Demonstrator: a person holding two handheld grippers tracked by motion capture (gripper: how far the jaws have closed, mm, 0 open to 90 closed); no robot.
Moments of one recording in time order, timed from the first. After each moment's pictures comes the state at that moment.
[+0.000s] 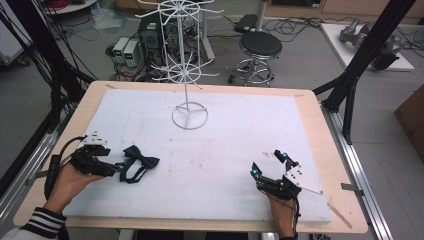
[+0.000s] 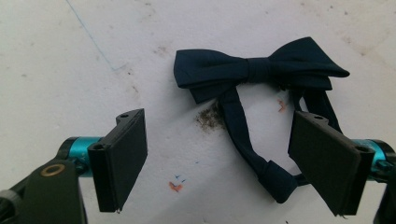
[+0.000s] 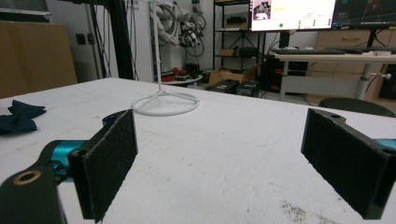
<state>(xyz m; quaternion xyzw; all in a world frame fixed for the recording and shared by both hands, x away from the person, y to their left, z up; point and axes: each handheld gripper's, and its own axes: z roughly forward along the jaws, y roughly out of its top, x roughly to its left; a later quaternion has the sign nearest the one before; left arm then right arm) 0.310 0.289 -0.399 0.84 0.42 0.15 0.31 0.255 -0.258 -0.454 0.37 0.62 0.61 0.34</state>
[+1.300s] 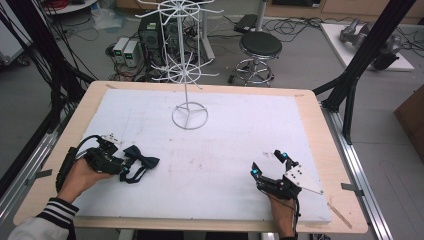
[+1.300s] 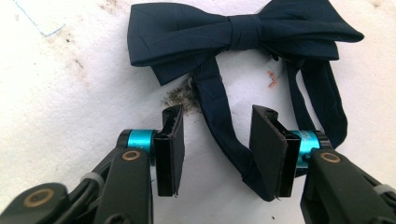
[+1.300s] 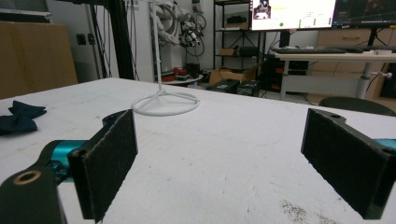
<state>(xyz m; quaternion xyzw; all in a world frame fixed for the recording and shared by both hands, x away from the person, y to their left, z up) 0.329 0.270 -0.411 0.88 0.42 0.07 0.23 0.256 -0.258 -0.454 0.37 0.62 0.61 0.34</state>
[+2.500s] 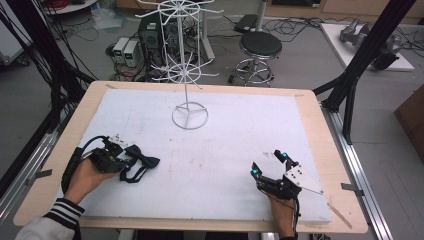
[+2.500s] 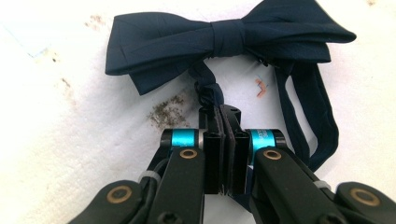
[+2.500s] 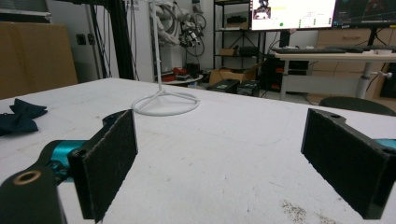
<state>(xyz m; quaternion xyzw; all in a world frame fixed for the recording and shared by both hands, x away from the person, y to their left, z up) 0.326 0.257 -0.411 0.88 0.39 0.09 0.24 0.255 -0.258 -0.454 0.37 0.62 0.61 0.34</state>
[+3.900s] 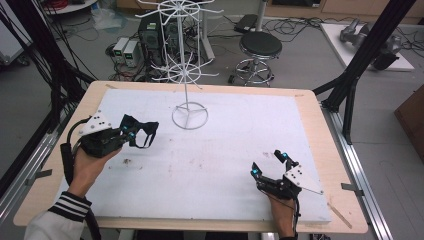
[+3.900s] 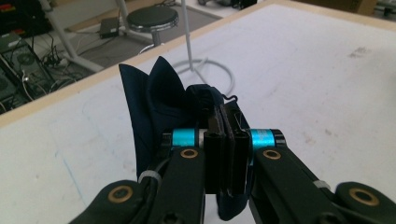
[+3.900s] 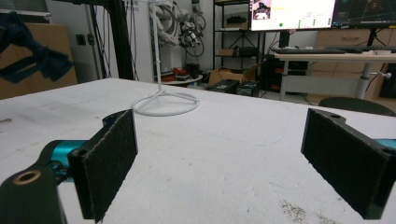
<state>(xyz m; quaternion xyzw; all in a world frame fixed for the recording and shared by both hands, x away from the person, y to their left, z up) 0.319 0.249 -0.346 0.77 0.32 0.24 0.49 0.255 -0.258 -0.454 0.37 0.62 0.61 0.34</state>
